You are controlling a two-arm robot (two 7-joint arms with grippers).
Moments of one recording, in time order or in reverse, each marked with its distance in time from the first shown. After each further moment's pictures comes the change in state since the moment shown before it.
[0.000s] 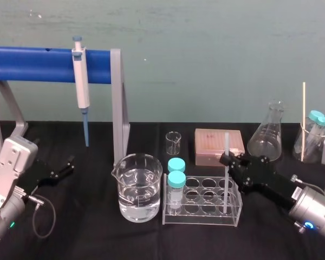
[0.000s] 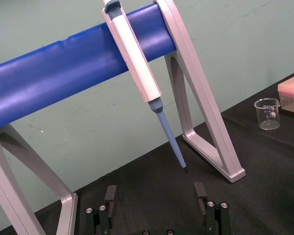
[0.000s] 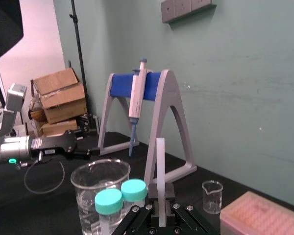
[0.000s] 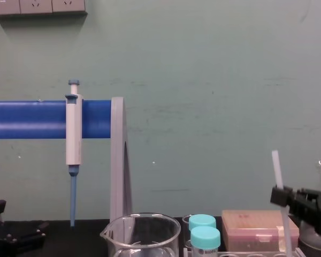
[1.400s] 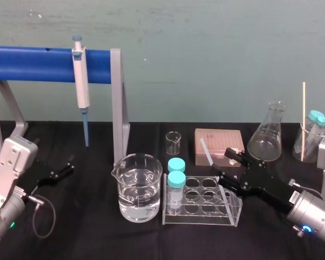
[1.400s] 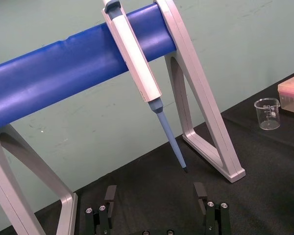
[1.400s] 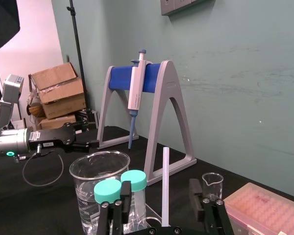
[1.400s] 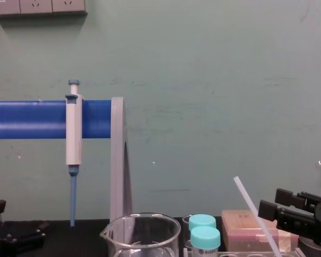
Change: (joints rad) left arm 0.000 0.000 0.000 0.000 0.000 0.000 0.000; right arm -0.005 -0.009 -0.004 0.017 -0.021 -0.001 -0.005
